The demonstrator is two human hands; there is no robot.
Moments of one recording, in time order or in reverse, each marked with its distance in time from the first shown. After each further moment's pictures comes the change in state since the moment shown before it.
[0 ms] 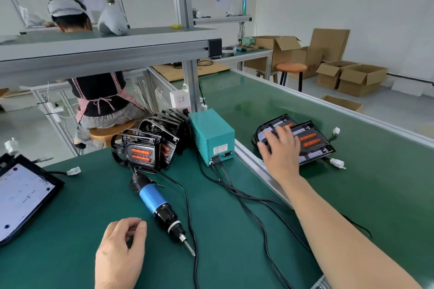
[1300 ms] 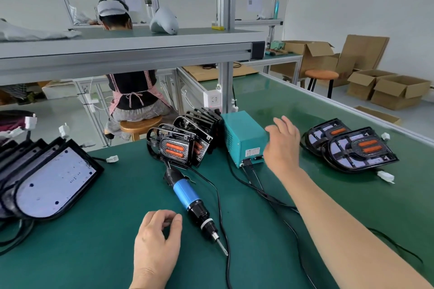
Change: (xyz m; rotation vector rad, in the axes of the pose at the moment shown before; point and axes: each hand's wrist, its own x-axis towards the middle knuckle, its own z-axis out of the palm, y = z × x) left_hand -0.004 0.003 -0.003 0.001 -0.007 -0.008; right_hand 0.022 -0.101 -0.008 0.027 0.010 -0.130
